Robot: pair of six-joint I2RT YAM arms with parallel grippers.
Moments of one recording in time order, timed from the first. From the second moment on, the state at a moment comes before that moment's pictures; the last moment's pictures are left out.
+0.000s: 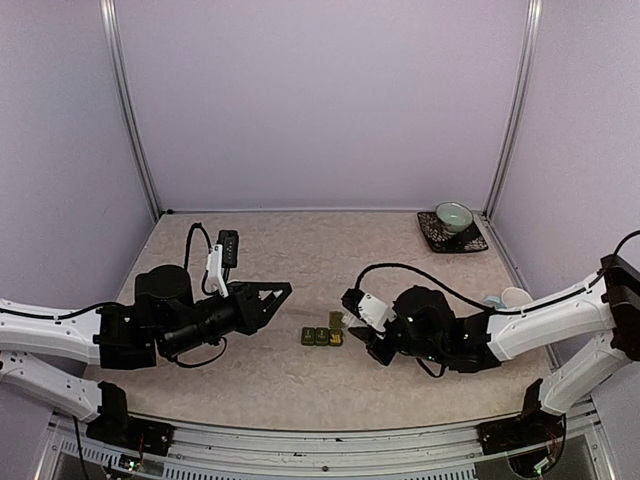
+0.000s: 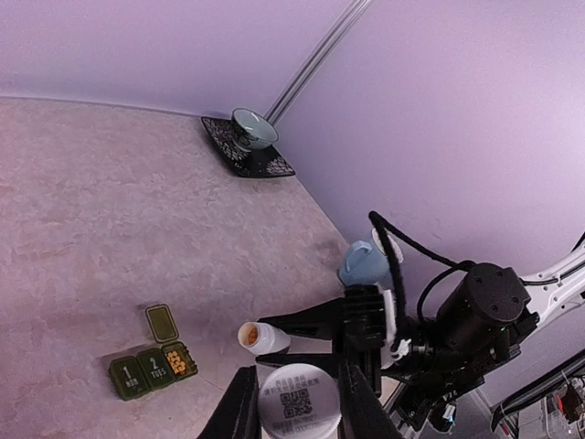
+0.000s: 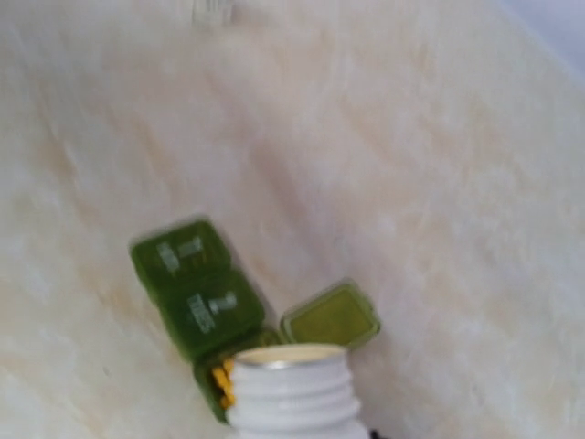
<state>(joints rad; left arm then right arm) -1.20 1.08 0.63 0.30 -0.32 -0.68 1.10 1.46 0.62 0.33 0.26 -0.16</state>
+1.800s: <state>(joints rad) -1.20 1.38 0.97 0.34 0.02 -0.57 1.15 1.14 0.43 0.90 -0.06 -0.08</state>
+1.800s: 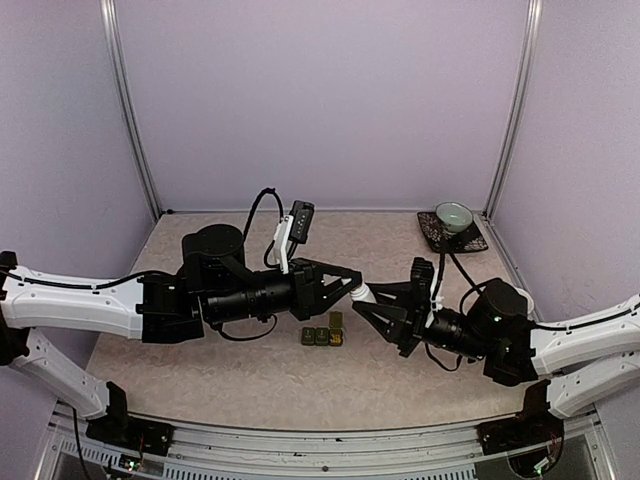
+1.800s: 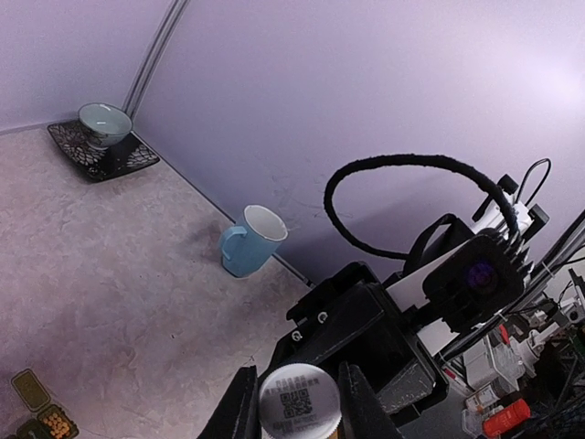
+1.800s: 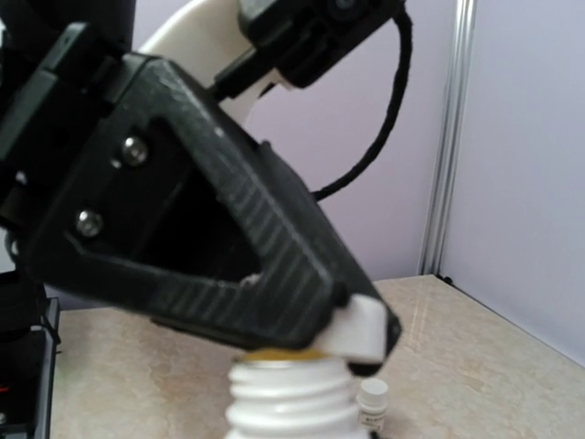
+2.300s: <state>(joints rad) -1.21 1.38 0.97 0.34 0.00 -0.57 1.15 1.16 0.45 0.87 -0.02 -0.08</state>
